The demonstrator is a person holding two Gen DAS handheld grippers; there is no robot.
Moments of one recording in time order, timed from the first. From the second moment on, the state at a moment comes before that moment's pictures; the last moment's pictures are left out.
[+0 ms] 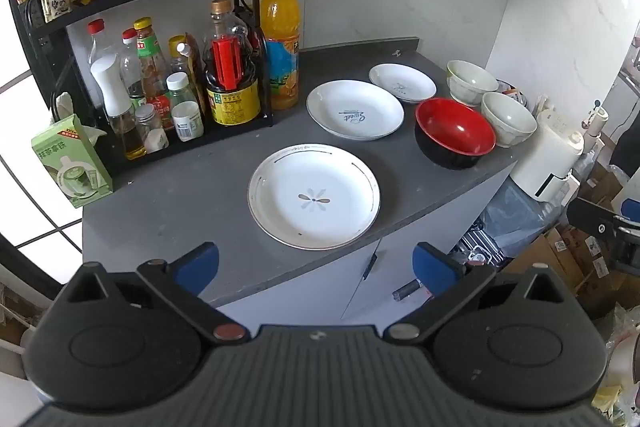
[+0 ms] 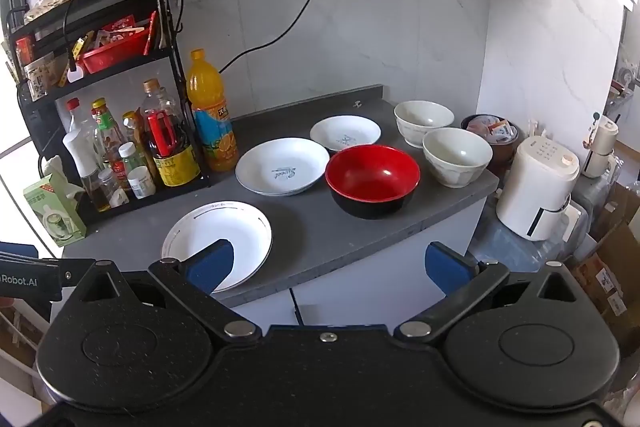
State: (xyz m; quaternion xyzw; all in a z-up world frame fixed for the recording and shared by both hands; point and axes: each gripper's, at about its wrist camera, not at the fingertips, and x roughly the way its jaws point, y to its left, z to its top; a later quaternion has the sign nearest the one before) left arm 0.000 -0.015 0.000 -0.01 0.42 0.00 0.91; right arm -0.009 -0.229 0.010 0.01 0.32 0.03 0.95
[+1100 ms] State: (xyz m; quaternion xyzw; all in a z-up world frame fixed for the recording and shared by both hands) left arm 0.001 -0.015 0.005 -0.01 0.41 0.00 0.91; right arm -0.003 -0.239 0.001 0.01 0.32 0.03 0.95
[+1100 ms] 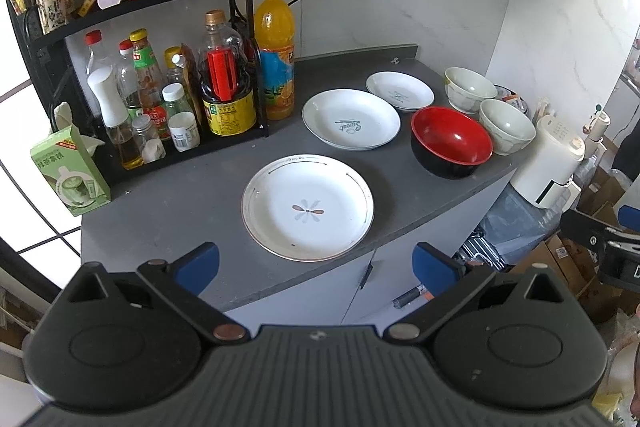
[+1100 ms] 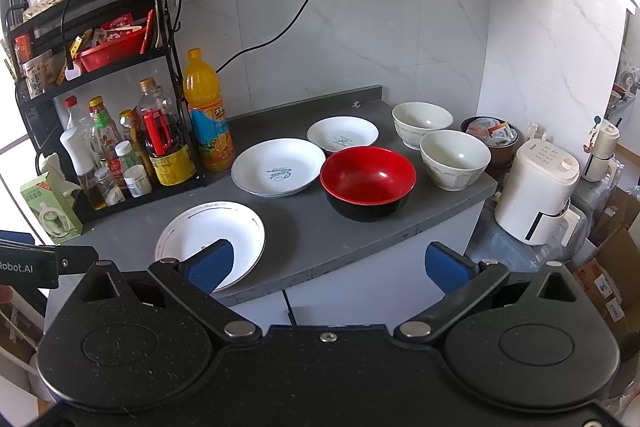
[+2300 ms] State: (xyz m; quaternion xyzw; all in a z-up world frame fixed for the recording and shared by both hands) left arm 0.006 -0.019 0.008 -0.03 0.41 0.02 0.91; right arm 0.001 -0.252 -0.002 0.02 0.32 0.05 0.95
